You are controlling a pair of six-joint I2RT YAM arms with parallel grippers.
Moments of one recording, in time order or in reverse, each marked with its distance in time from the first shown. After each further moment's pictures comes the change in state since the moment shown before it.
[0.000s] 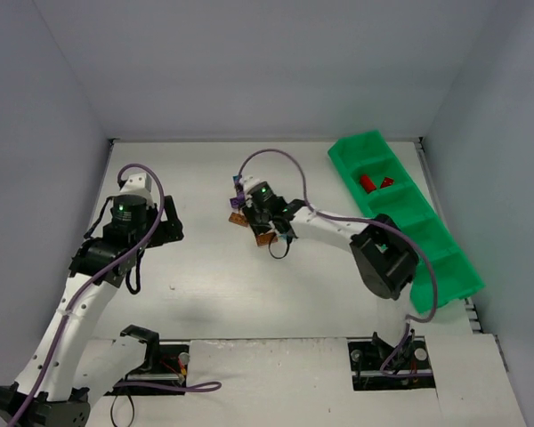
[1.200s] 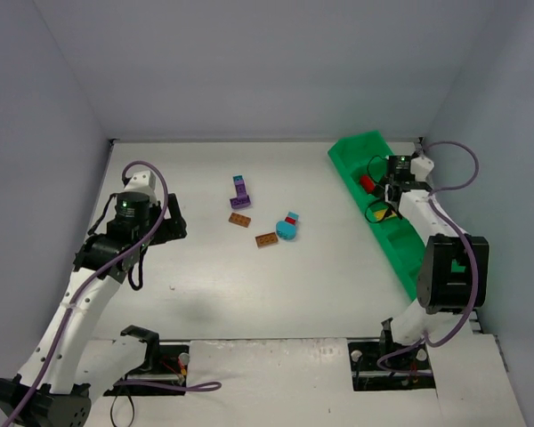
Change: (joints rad) left arm 0.000 0.037 0.000 0.032 0.028 0.000; right arm -0.822 -0.333 -0.214 -0.181 0.273 0.522
